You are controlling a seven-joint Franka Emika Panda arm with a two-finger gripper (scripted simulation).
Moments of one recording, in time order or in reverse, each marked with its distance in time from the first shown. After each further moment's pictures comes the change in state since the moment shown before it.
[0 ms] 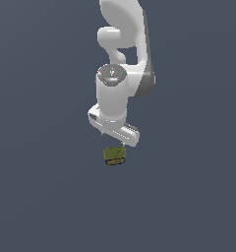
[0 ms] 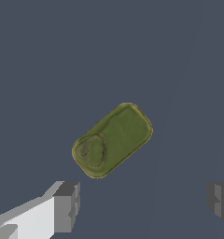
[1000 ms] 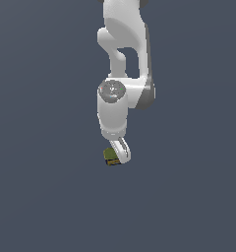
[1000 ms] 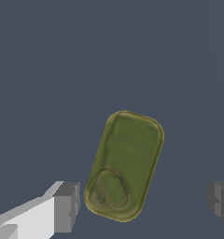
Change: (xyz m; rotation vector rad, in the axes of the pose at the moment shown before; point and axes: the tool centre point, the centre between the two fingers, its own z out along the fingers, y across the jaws) arm 0.014 -0.013 0.034 0.014 -0.008 0.568
